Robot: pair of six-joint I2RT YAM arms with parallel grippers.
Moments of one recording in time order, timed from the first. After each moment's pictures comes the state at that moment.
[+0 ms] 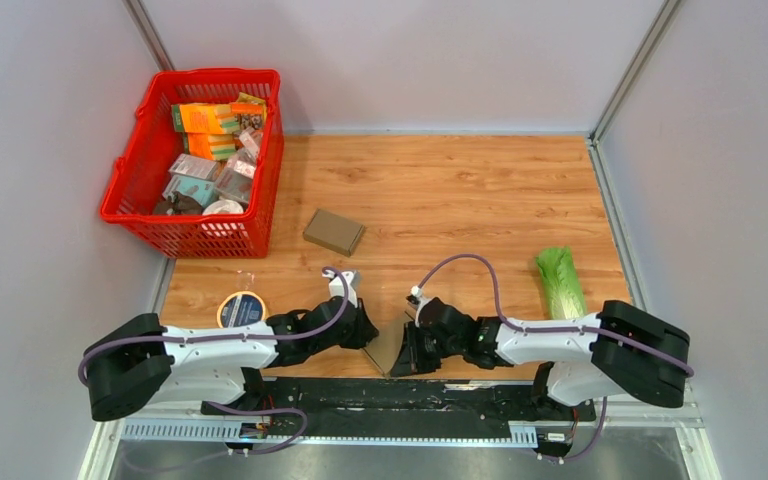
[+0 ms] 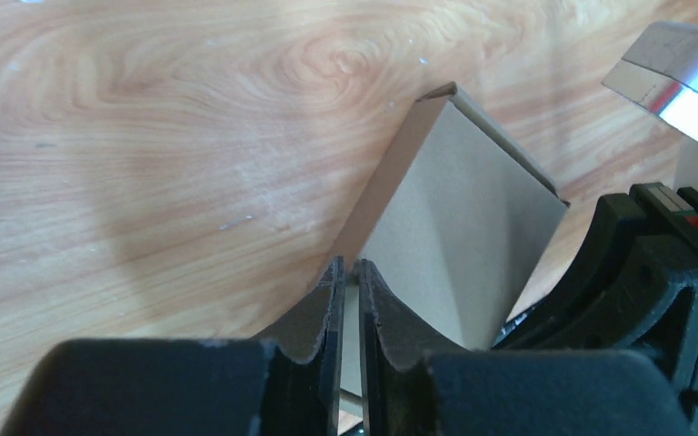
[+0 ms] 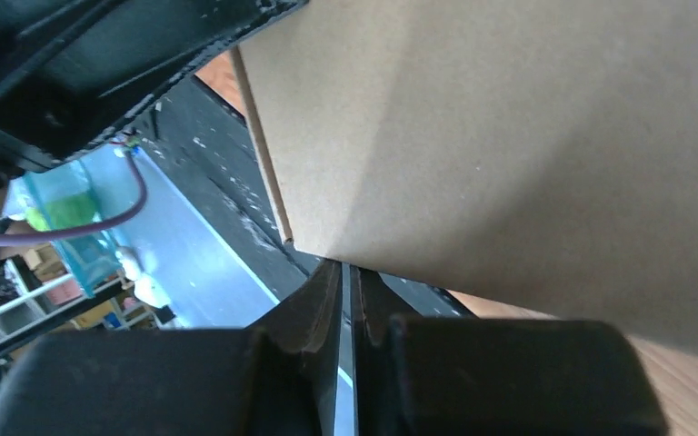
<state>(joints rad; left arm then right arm) -1.12 1.13 0.34 0.08 -0.18 -0.94 1.14 1.31 0.42 0.10 -0.25 1.09</state>
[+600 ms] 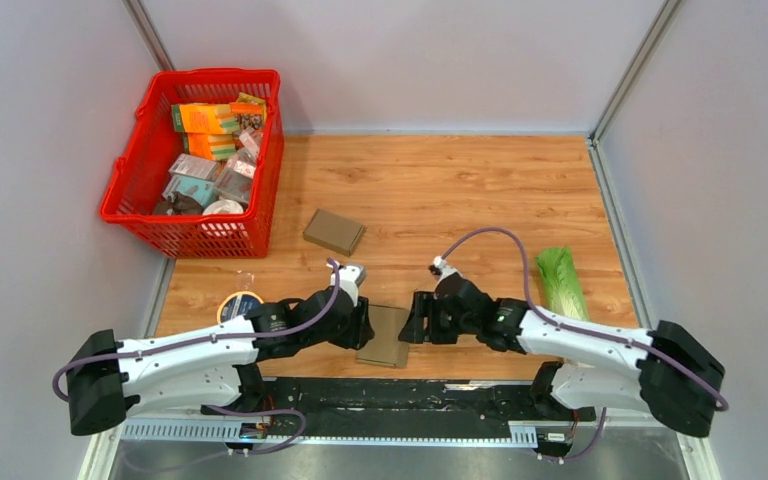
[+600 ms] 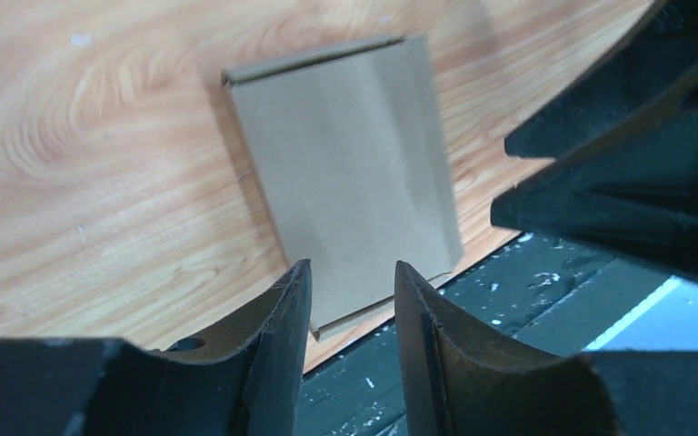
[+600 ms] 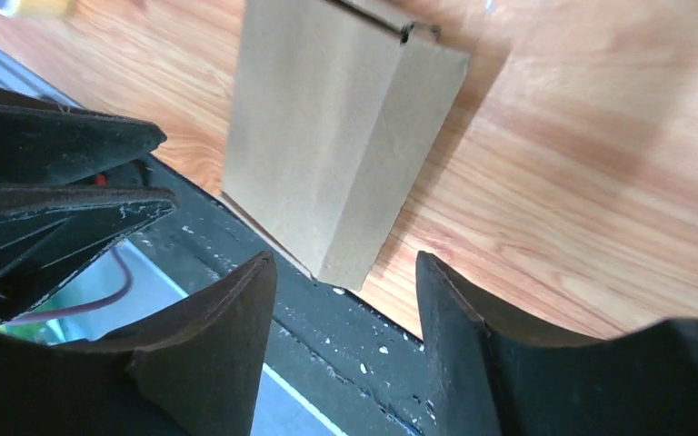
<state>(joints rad) -1.12 0.96 0.50 -0.33 -0.19 -0.78 1.03 1.19 0.53 -0.17 -0.07 0.97</state>
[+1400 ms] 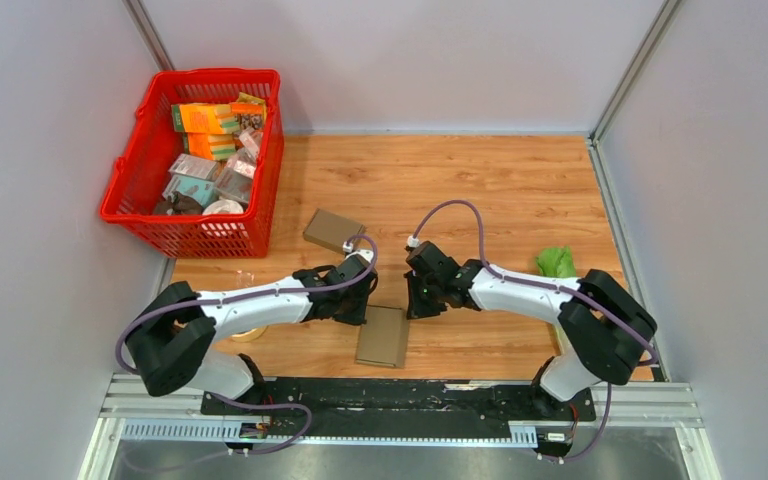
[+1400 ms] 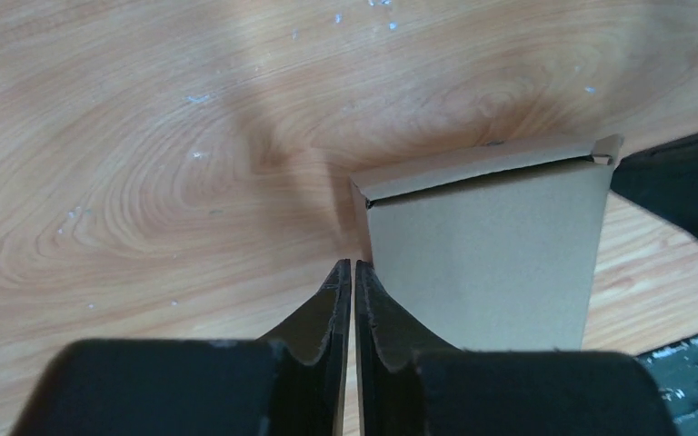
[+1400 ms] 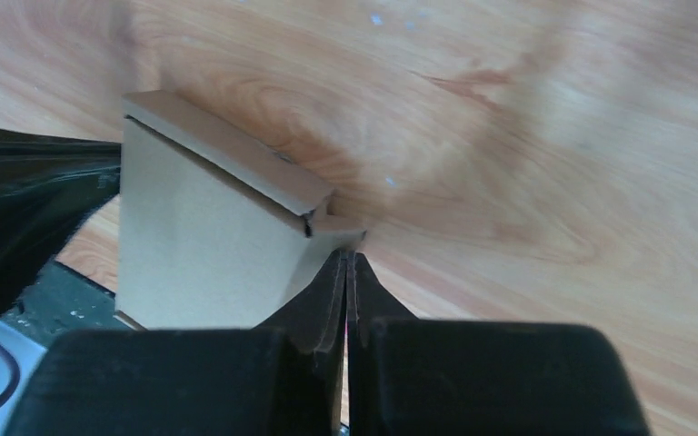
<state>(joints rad) -0.91 1.38 0.72 -0.41 -0.13 -0.64 0.86 1.52 0.83 -0.36 -0.07 0.67</state>
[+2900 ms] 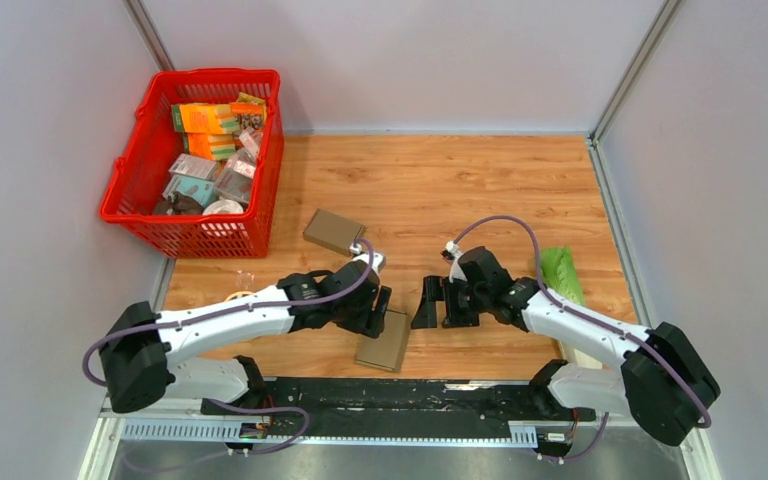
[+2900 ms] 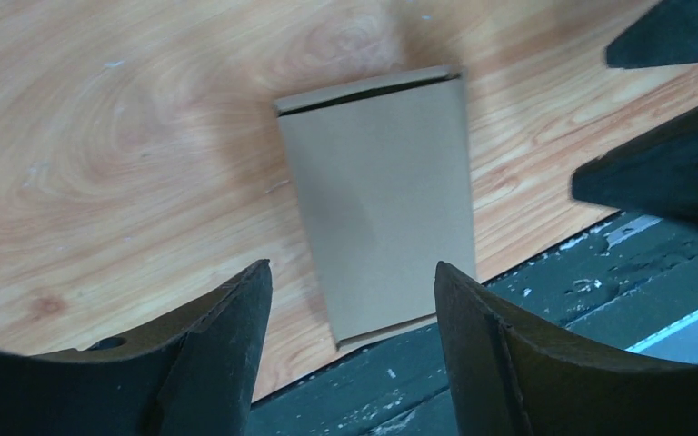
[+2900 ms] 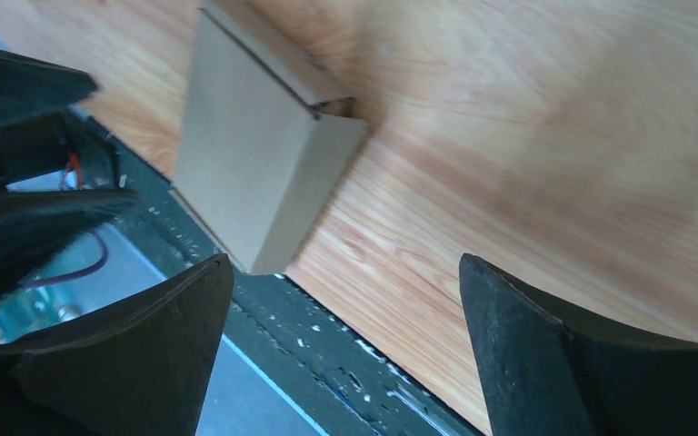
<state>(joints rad) -1.01 1.18 0.77 -0.56 -0.10 -0.63 0.70 1.16 0.56 -0.31 -0.34 0.66</state>
